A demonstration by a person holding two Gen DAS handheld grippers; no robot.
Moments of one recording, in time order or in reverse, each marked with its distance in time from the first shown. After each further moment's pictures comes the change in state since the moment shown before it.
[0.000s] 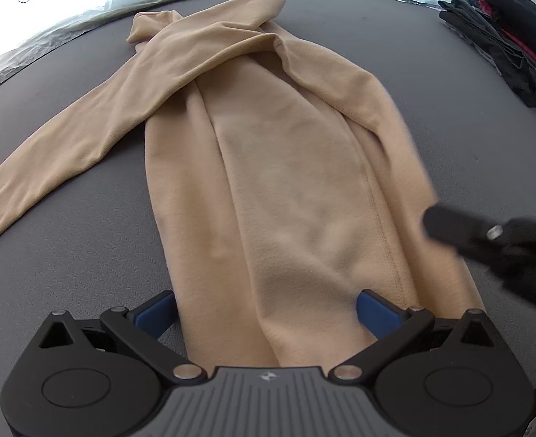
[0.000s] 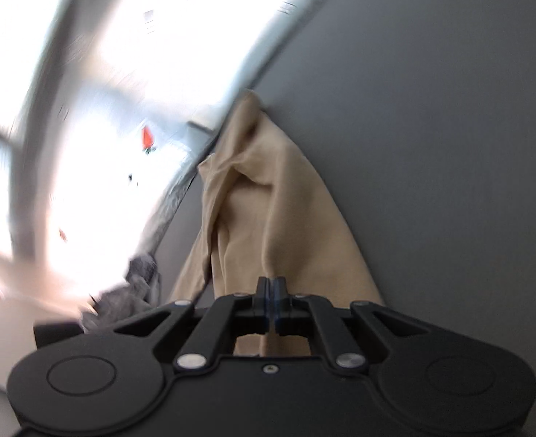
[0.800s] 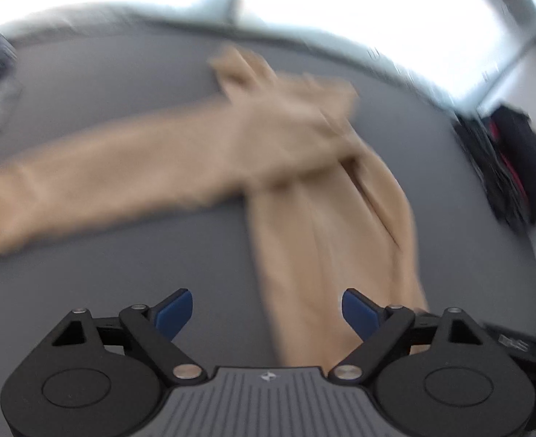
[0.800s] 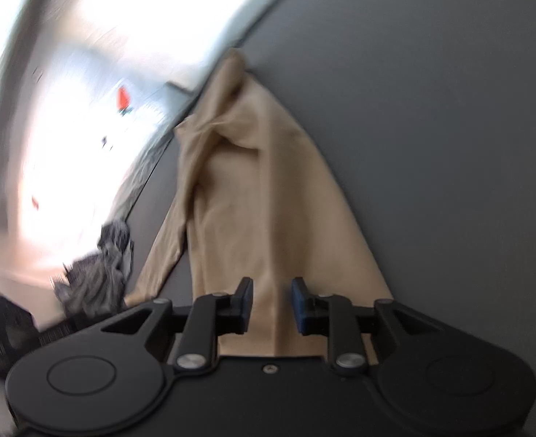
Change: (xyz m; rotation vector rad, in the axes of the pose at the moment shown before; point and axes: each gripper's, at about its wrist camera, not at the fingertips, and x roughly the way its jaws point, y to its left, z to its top) left arm -0.060 0.140 0.024 -0.269 -0.152 -0.163; right arm 0.026 0.043 0.017 -0.221 0.102 -0.124
